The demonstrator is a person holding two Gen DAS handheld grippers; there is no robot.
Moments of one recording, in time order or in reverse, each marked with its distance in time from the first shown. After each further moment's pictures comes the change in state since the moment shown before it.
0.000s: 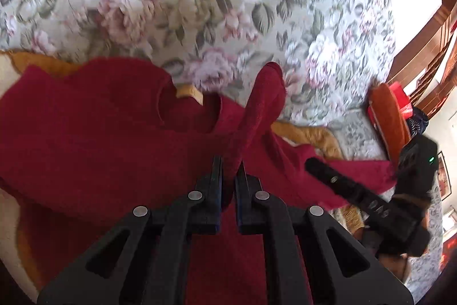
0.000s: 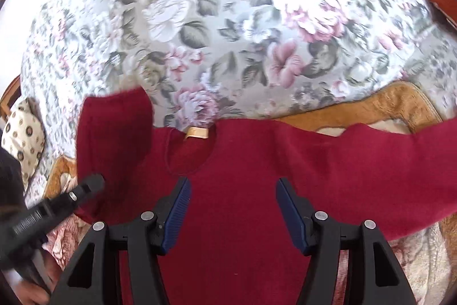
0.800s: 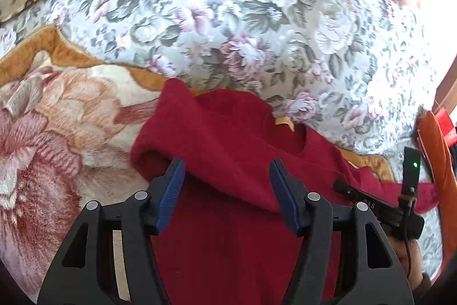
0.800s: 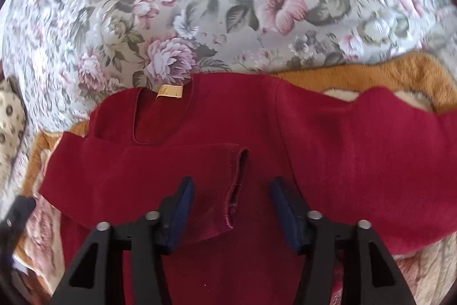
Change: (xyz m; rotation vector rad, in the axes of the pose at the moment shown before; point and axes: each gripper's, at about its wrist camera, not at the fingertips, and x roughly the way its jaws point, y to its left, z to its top) left arm -0.108 0.071 -0.025 -0.098 -0.226 0.333; right arm 0.063 0.016 -0.019 -0.149 0.175 -0.067
